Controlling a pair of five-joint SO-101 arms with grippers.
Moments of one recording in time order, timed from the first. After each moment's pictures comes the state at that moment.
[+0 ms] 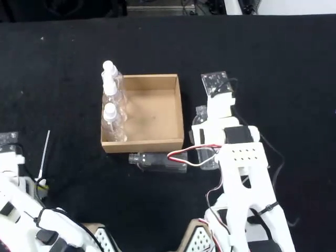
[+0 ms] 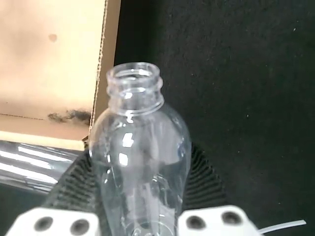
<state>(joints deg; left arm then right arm) -62.9 -45.2 66.3 55.6 -51.5 -4.7 -35.9 49.9 60.4 4.2</state>
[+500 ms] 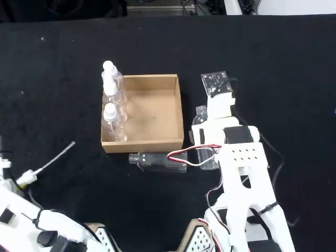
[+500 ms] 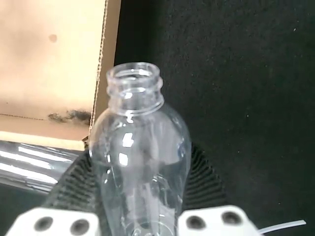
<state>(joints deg) -70.0 -45.2 70.0 36.6 -54.6 -4.7 -35.9 49.9 60.4 4.2</state>
